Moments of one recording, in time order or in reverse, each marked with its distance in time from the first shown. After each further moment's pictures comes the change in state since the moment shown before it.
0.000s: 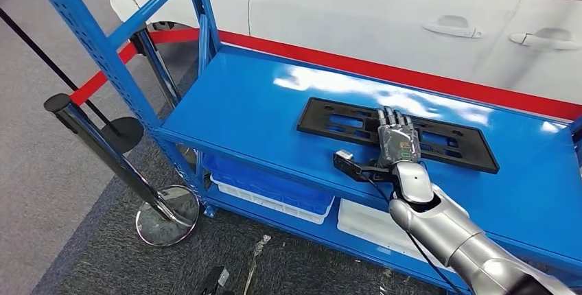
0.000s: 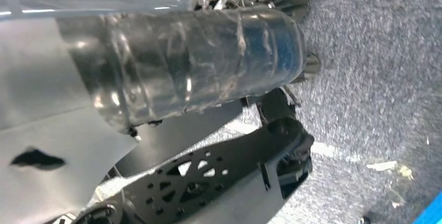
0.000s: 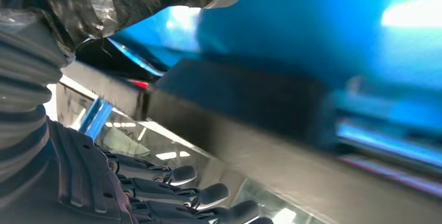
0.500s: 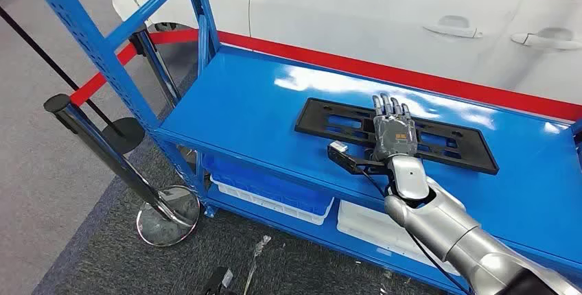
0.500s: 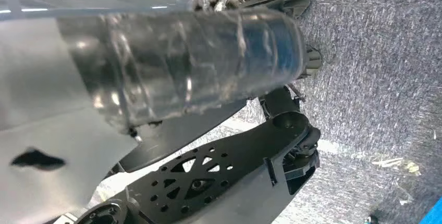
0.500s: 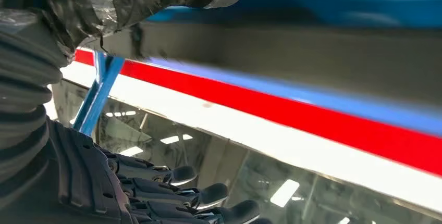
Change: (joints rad) left arm -0.001 -0.003 -0.012 0.000 -0.004 -0.004 0.005; right arm -0.043 0.006 0.043 -0.029 0.035 -0.035 0.046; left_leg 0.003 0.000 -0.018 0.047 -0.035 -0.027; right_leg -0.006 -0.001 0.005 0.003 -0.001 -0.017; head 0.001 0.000
